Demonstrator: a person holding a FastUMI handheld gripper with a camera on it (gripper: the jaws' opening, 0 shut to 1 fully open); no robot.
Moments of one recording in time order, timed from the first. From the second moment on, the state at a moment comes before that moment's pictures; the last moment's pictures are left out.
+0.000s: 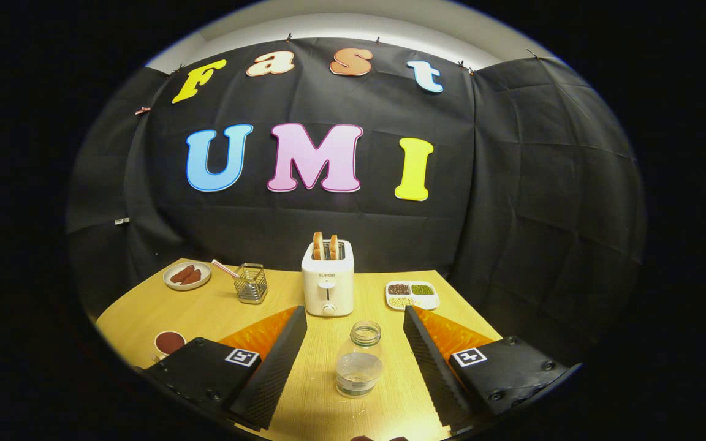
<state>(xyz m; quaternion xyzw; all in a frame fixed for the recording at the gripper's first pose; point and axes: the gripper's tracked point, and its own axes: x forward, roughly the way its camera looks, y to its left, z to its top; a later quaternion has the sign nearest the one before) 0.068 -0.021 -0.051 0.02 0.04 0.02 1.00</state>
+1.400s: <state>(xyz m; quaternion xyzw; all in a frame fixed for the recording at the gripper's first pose) 0.118 -0.020 -0.184 0.02 0.10 0.10 0.99</state>
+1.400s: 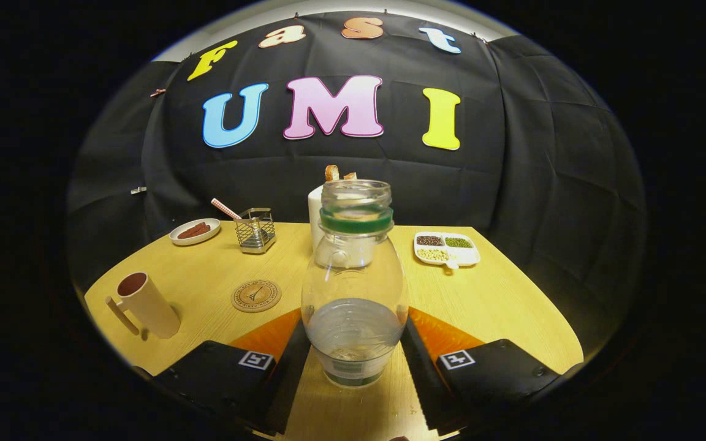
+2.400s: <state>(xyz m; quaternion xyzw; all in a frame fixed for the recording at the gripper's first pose) 0.120 0.006 -0.136 -0.08 0.08 0.15 0.98</state>
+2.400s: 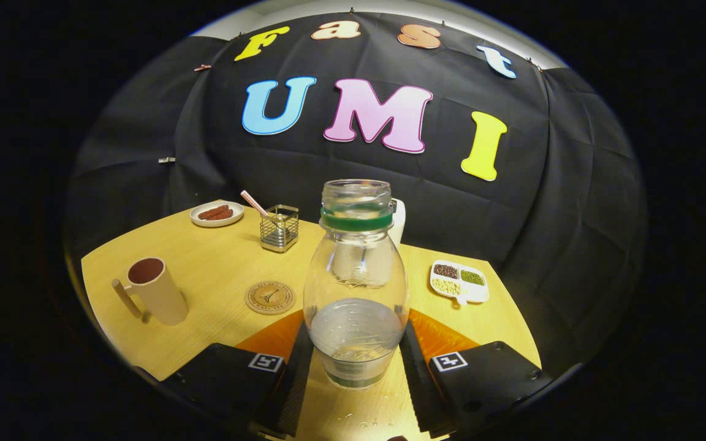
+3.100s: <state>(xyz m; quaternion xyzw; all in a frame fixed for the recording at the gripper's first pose) 0.115 0.014 -0.074 -0.25 0.06 0.08 0.96</state>
